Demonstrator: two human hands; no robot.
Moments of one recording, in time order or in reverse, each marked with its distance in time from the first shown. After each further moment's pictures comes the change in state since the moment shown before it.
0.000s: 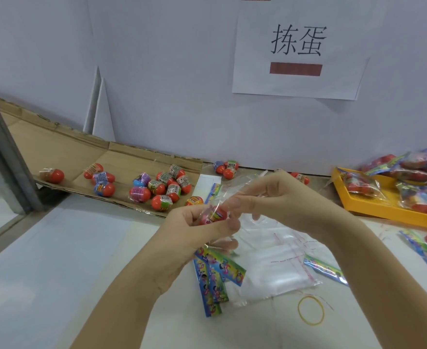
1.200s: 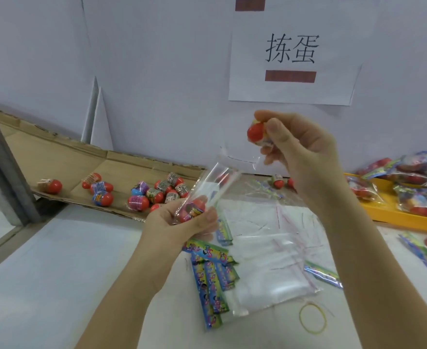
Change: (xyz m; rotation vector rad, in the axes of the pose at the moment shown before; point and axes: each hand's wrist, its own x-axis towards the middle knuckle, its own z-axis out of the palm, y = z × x) left_hand 0.009 -0.005 -0.012 -0.193 0.201 0.203; right_hand 0.019 -0.006 -0.022 0.364 0.583 -0.390
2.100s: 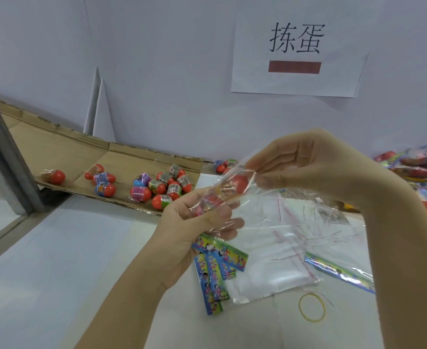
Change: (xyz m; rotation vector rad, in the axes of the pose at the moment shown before) left_hand -0.012 0.002 0.014 -0.190 -0.219 -0.043; right_hand -0.007 -0.025 -0.023 -0.226 -0.573 0.250
